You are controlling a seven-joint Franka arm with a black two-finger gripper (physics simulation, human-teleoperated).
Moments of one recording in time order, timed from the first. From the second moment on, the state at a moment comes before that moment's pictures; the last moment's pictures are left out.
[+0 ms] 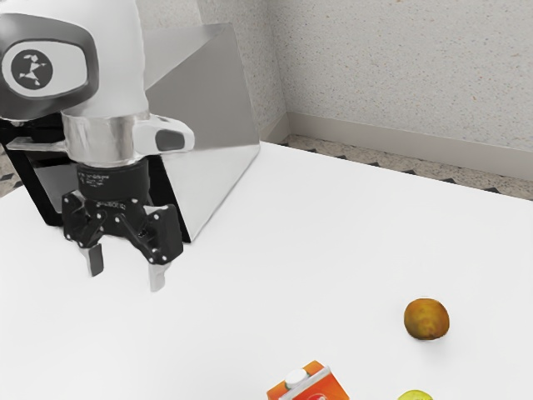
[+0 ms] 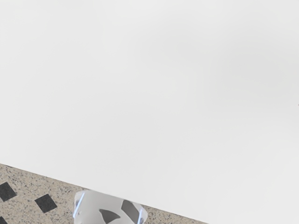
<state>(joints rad) -0.09 -0.24 0.03 -1.66 -0.03 1.13 -0.37</state>
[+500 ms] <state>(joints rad) 0.37 -0.44 0.16 -1.96 -0.05 1.91 -0.63</state>
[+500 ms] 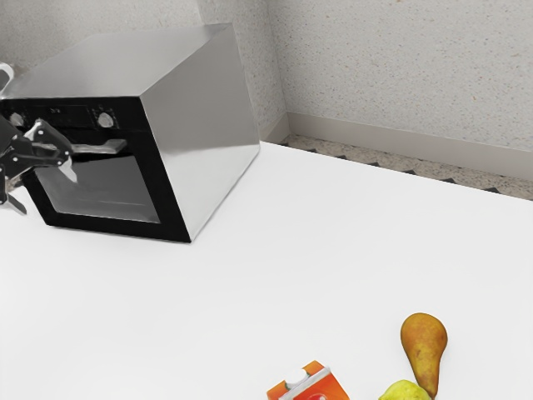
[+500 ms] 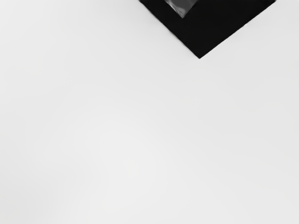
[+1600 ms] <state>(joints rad) 0.90 -0.13 -0.17 -1.91 -0.37 2.52 -0.69</state>
